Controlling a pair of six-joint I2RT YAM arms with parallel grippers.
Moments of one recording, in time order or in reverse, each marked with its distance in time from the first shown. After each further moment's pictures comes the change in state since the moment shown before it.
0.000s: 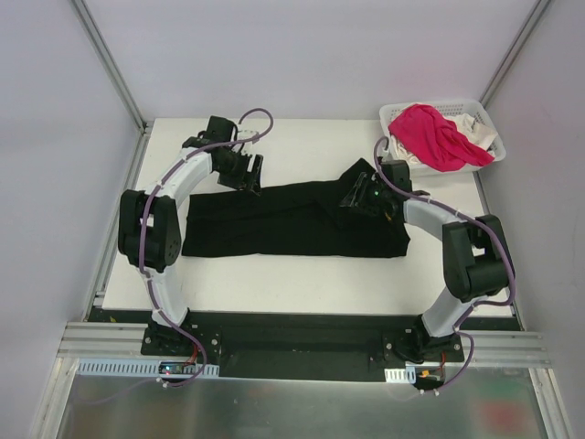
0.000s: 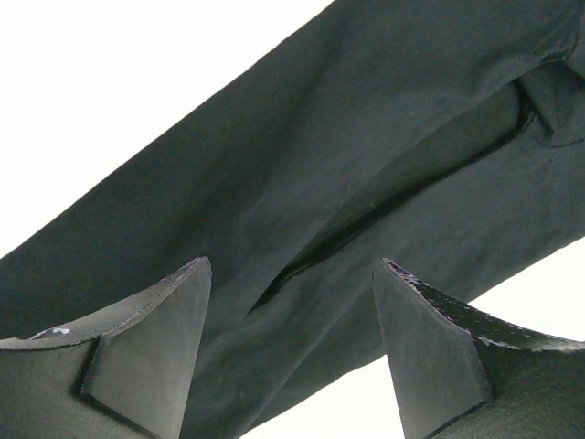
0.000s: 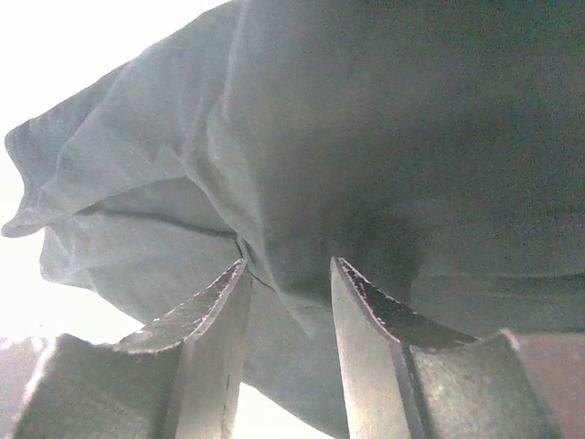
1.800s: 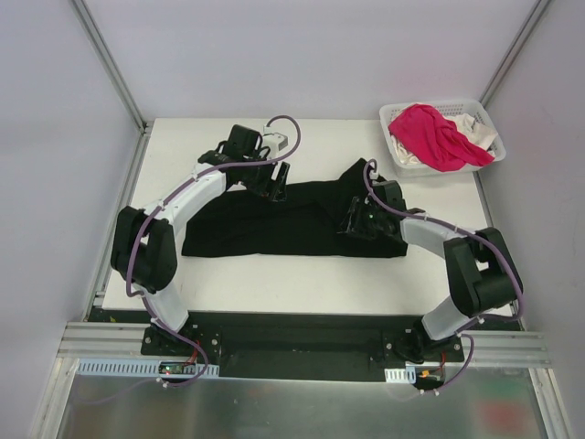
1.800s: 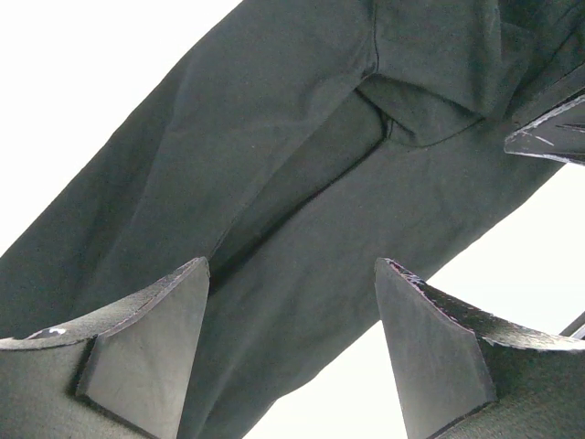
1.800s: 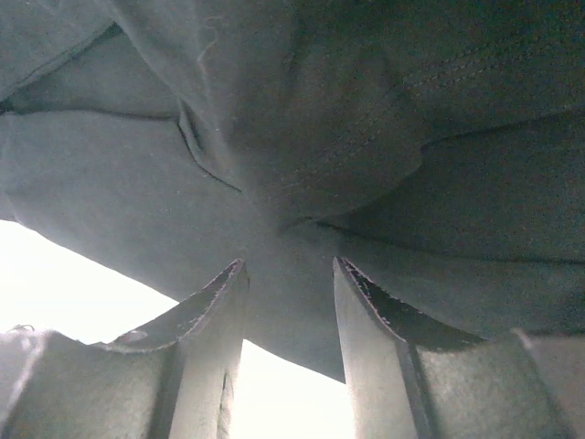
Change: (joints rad) left arm -0.197 -0.162 -0.136 0.173 -0.014 -0.021; right arm 0.088 -0.113 -0.165 -0.050 0.035 -0.055
